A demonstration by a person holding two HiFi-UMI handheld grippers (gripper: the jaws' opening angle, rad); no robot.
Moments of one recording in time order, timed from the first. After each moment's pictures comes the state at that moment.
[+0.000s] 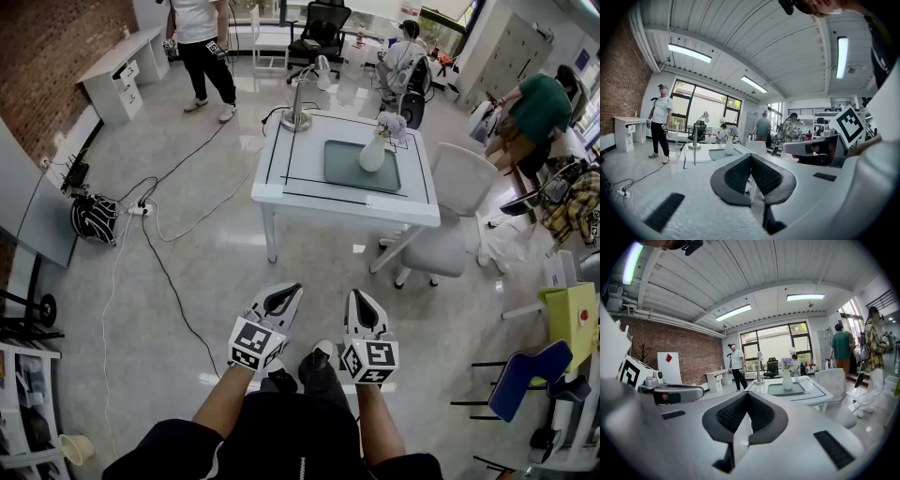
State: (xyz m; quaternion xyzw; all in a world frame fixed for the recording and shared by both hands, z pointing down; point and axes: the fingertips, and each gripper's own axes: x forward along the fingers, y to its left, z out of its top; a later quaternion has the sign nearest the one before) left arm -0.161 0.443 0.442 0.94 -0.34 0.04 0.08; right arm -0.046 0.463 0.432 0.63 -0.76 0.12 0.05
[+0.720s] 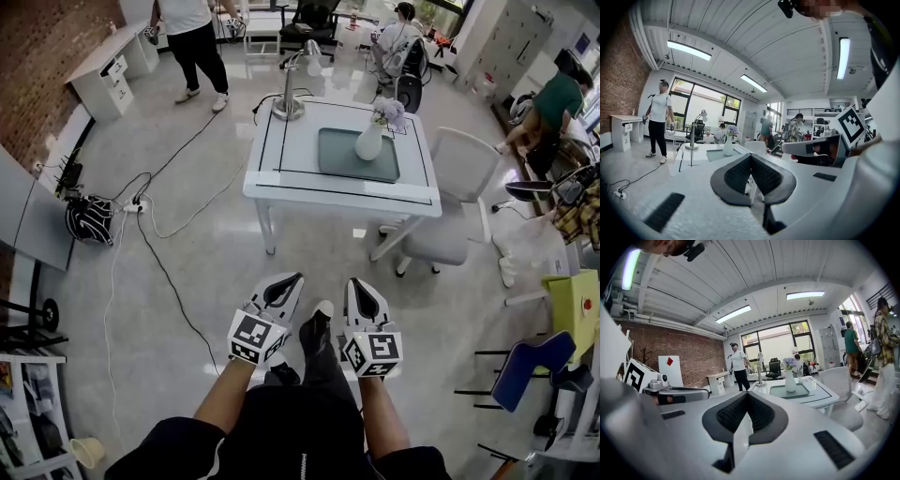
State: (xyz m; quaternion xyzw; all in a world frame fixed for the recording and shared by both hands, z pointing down) left arm -0.142 0.403 0.448 0.94 -0.33 0.04 0.09; right arm -0.037 0.425 0.437 0.62 -0.78 0.12 0.03
